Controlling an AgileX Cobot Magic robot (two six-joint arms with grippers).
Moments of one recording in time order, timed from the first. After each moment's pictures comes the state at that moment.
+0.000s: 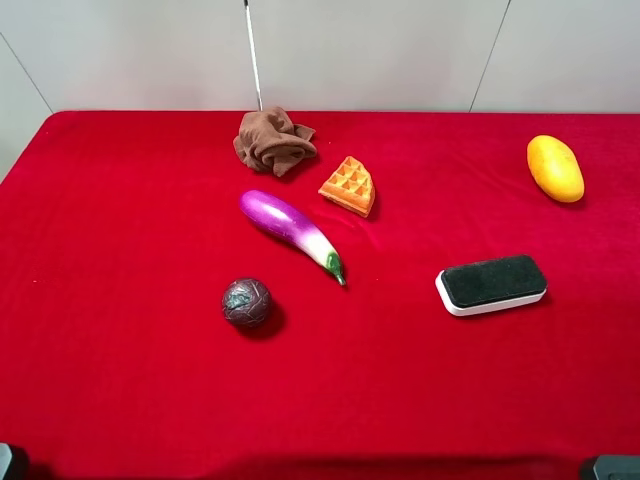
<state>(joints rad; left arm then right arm) -0.19 0.00 -0.48 0.08 1.07 -0.08 0.04 -0.01 -0.50 0.15 1.03 -0.21</state>
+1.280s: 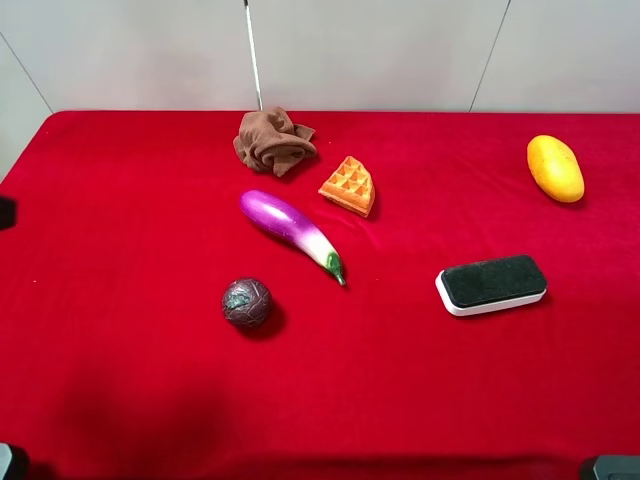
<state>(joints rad) -0.19 0.63 -0.50 -0.01 0.66 -0.06 0.04 -0.01 -0.50 0.16 1.03 -0.21</state>
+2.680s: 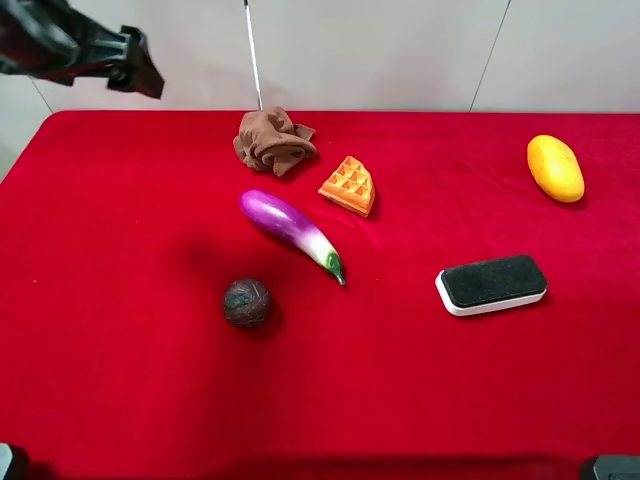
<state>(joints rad) -0.28 1.44 -1.01 0.00 0.43 -0.03 0.04 -0.01 -0.50 0.16 1.03 -0.21</state>
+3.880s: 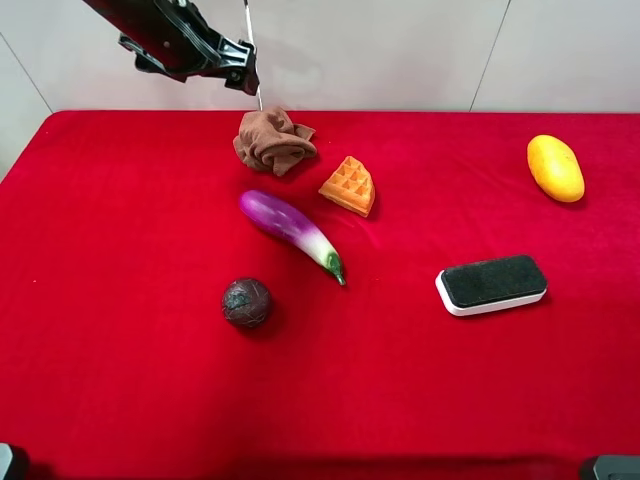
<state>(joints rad) -0.37 1.91 -1.36 0.00 0.30 -0.03 0.04 -0.01 -0.50 0.16 1.03 -0.21</state>
